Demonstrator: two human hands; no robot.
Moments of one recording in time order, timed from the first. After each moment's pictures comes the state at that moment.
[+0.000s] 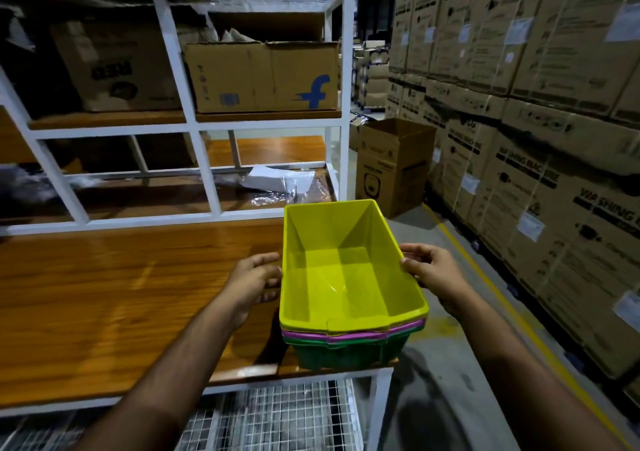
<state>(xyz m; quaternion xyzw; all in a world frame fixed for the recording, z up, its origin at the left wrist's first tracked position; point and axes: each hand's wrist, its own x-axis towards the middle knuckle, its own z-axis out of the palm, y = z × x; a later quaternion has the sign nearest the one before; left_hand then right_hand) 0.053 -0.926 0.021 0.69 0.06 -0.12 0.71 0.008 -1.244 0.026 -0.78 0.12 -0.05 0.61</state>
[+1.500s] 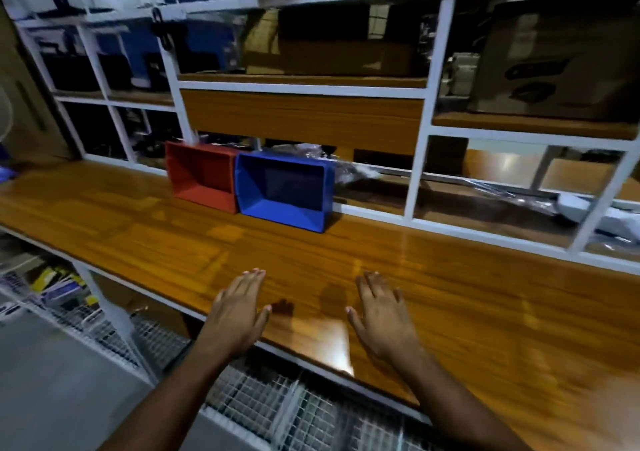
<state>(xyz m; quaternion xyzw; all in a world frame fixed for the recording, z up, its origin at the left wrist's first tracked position) -0.011 -0.088 -0.037 0.98 0.10 0.11 0.10 0.083 -0.352 -0.041 -0.96 -0.26 -0.04 0.12</state>
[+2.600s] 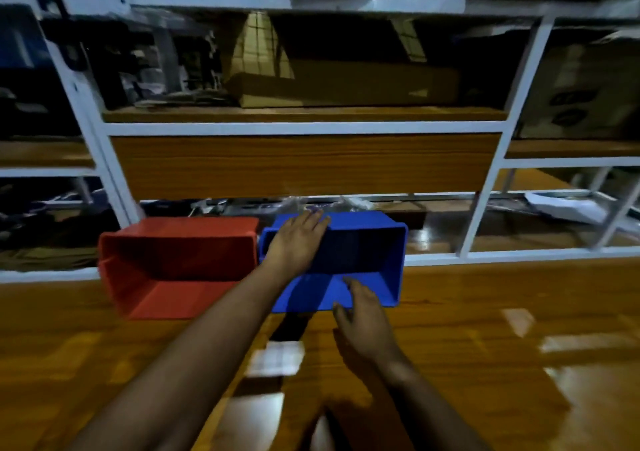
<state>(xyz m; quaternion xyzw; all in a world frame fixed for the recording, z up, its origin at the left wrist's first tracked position) 0.405 0.210 0.059 0.94 -0.28 0.19 -0.06 0.279 0.058 -0.021 -0.93 -0.02 -0.15 0.33</state>
